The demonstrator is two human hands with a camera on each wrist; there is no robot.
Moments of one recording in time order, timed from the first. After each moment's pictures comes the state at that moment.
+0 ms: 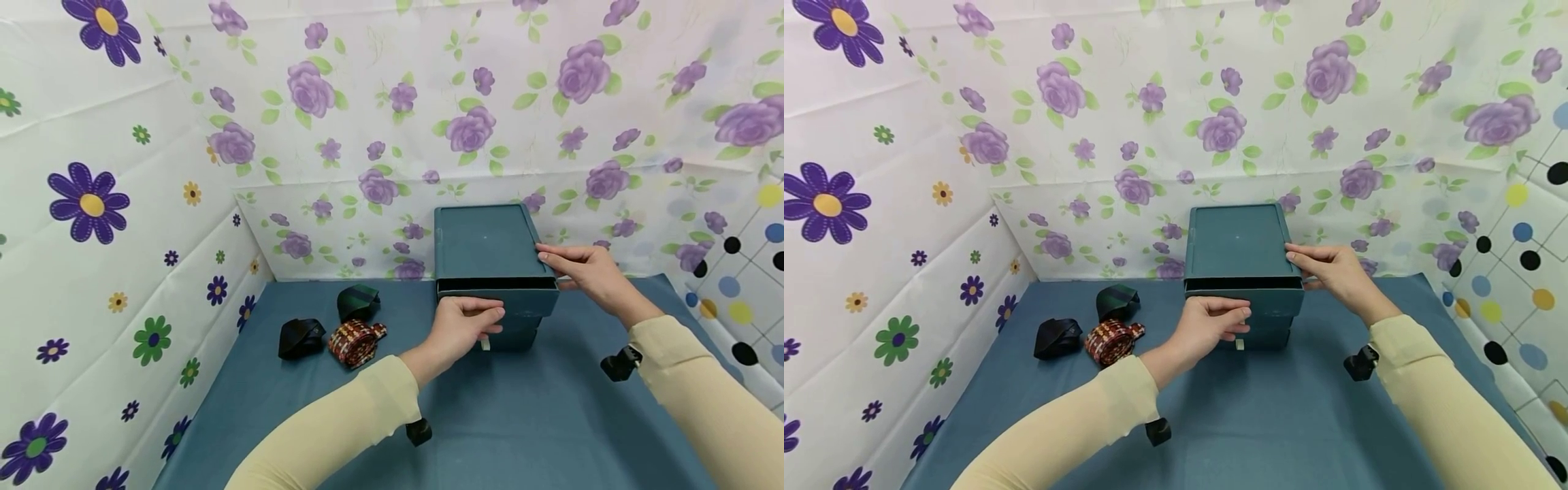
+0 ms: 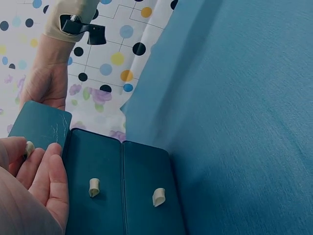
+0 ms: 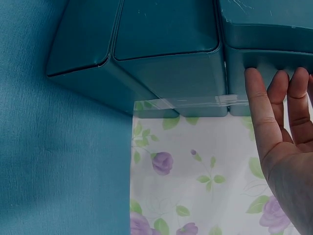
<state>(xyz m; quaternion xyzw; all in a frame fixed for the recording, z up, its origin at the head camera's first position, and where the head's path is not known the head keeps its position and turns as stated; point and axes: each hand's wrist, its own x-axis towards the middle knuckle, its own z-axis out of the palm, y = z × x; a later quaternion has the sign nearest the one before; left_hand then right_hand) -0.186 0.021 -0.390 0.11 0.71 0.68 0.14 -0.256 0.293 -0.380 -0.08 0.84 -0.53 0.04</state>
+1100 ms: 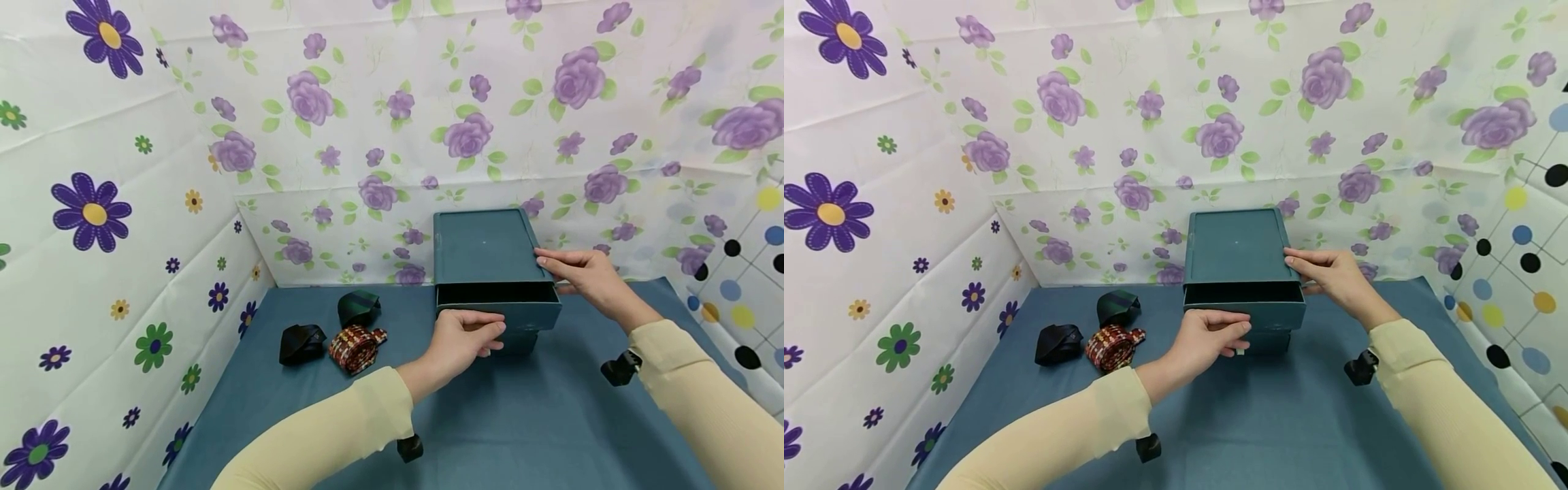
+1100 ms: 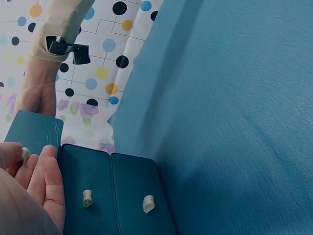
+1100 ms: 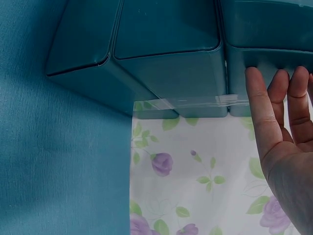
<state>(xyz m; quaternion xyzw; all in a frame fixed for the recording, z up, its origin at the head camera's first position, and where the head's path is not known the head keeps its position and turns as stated) -0.178 0.020 -0.404 0.13 0.71 0.68 0.14 -0.256 0.295 -0.383 -0.08 0.84 -0.54 0.04</state>
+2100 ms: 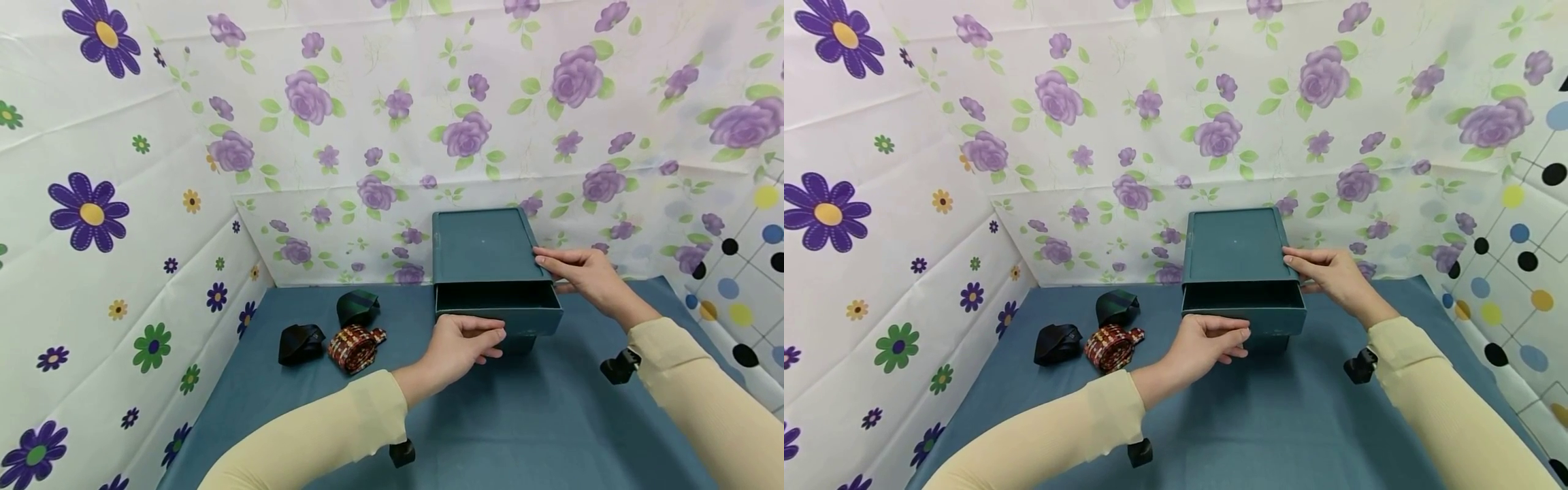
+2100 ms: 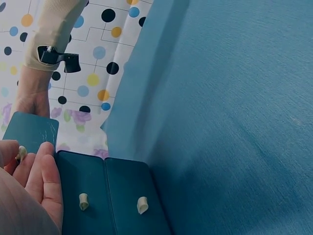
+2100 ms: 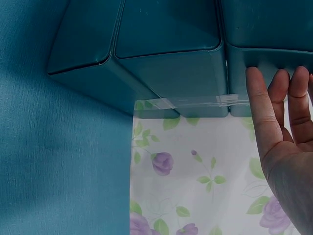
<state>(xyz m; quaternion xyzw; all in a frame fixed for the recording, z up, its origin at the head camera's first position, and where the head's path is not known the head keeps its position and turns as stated) -0.170 0.017 -0.406 0.14 0.73 0.65 0.14 -0.256 0.295 -0.383 -0.08 0.84 -0.54 0.04</state>
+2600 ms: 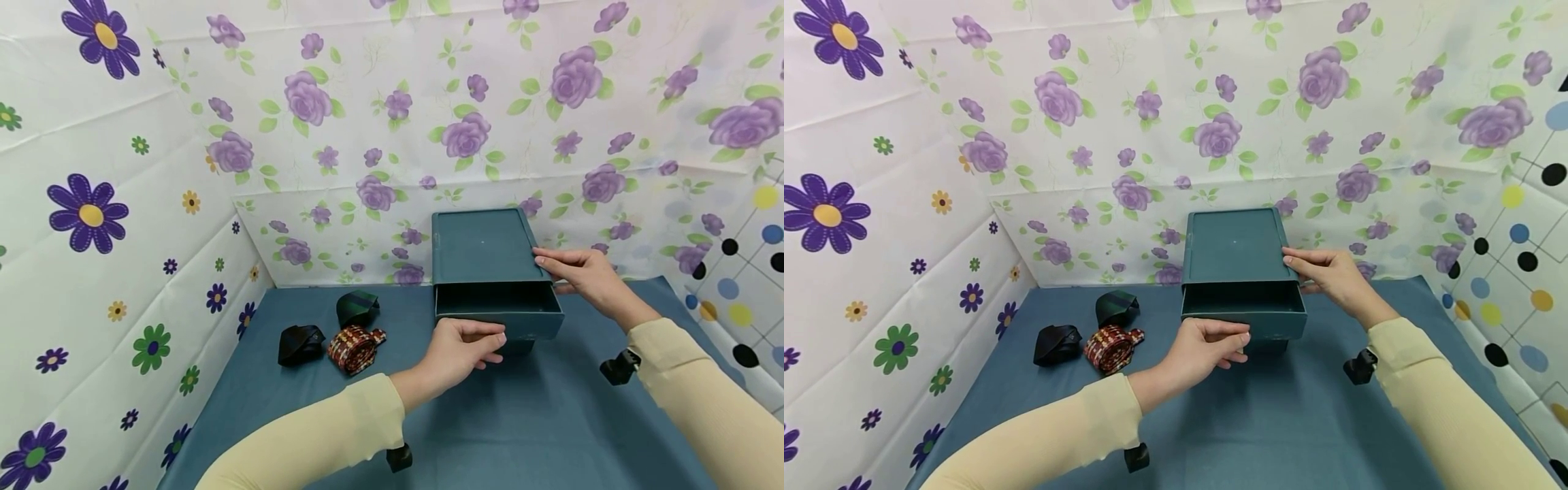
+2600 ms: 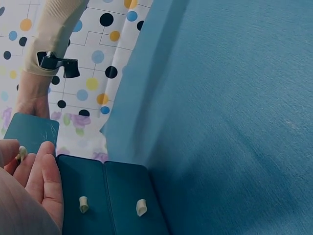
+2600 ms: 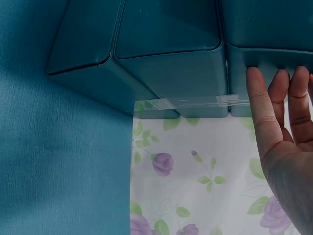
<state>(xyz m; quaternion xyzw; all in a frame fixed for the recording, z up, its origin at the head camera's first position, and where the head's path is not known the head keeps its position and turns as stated) -0.165 0.015 -0.406 0.15 0.73 0.65 0.15 -0.255 0.295 -0.383 -0.08 0.84 -0.54 0.04</state>
